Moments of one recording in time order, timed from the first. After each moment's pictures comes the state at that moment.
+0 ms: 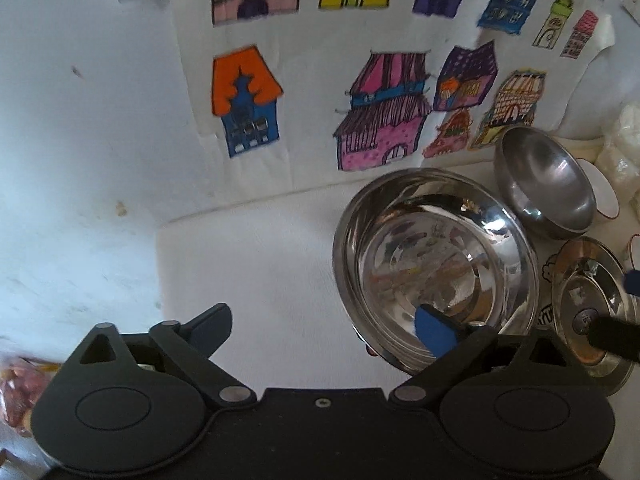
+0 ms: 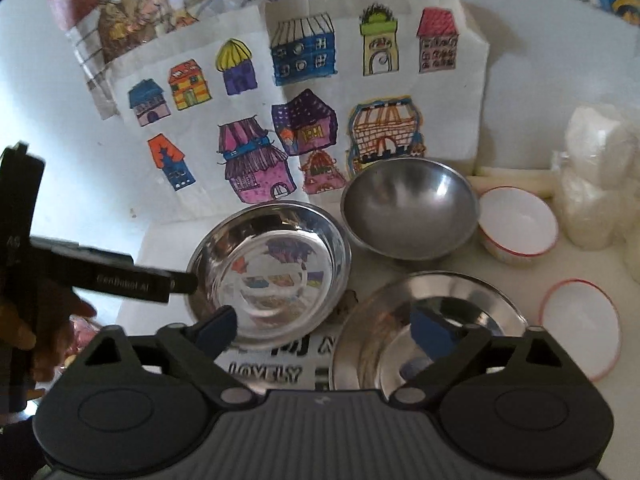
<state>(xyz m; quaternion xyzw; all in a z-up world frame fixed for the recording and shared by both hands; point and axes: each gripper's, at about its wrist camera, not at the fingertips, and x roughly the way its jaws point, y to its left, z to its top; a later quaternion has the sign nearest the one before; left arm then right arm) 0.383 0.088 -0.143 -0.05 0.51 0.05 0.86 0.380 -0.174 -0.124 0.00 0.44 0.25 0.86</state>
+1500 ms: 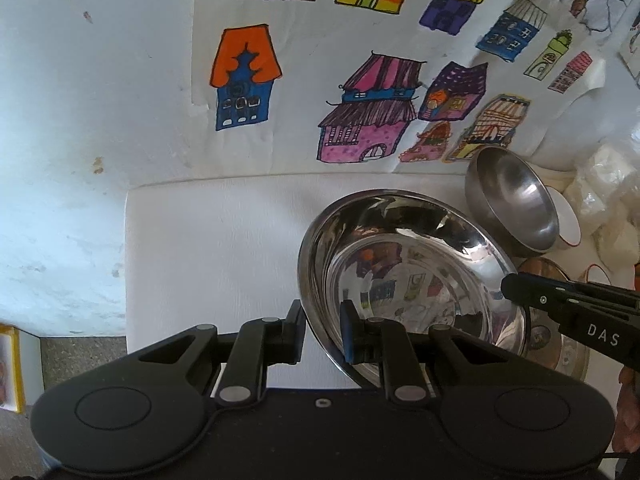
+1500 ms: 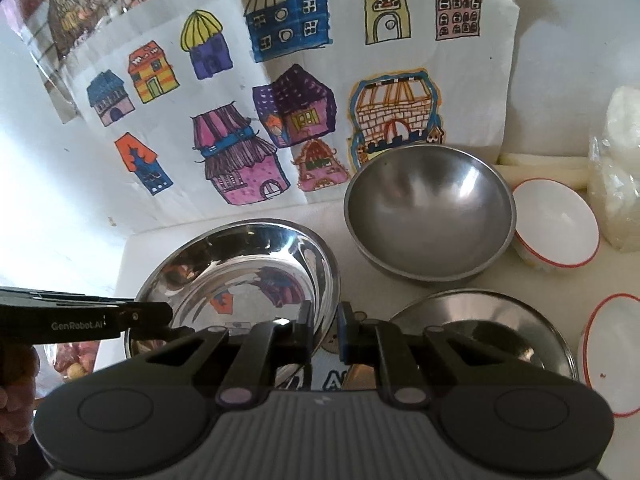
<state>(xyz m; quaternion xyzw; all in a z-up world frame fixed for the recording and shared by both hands) 0.369 0.094 -0.140 -0.14 0.50 0.02 0.86 0.409 -0.157 -0.141 0.01 0.47 0.24 0.85</state>
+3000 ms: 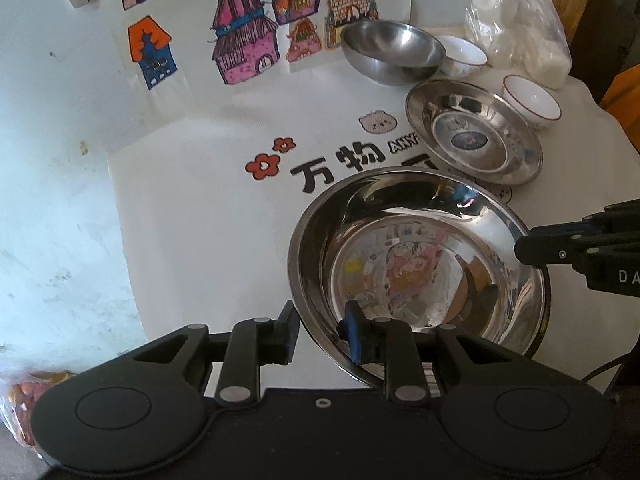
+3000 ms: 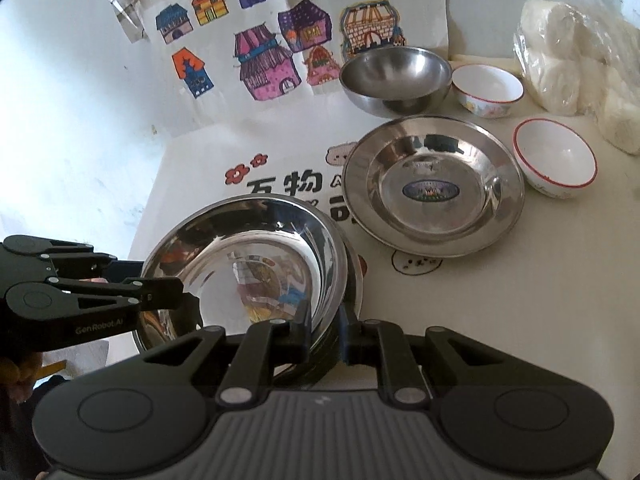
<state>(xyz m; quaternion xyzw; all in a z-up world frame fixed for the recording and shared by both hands) 0.246 0.015 -0.129 0.04 0.53 -0.05 0.85 0.273 -0.223 -0.129 0.01 0.52 0.23 0.83</state>
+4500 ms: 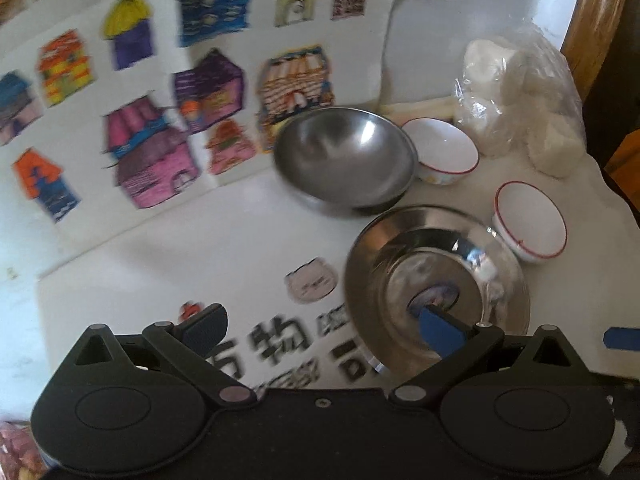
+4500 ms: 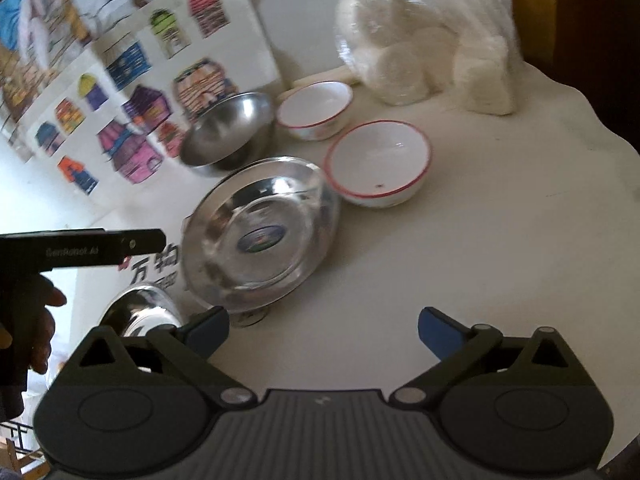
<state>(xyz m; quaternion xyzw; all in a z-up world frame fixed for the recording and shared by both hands) 0.387 -0.071 -0.122 0.02 0.49 -0.06 0.87 0.313 -0.346 -0.142 0.11 0.50 0.11 0.85</state>
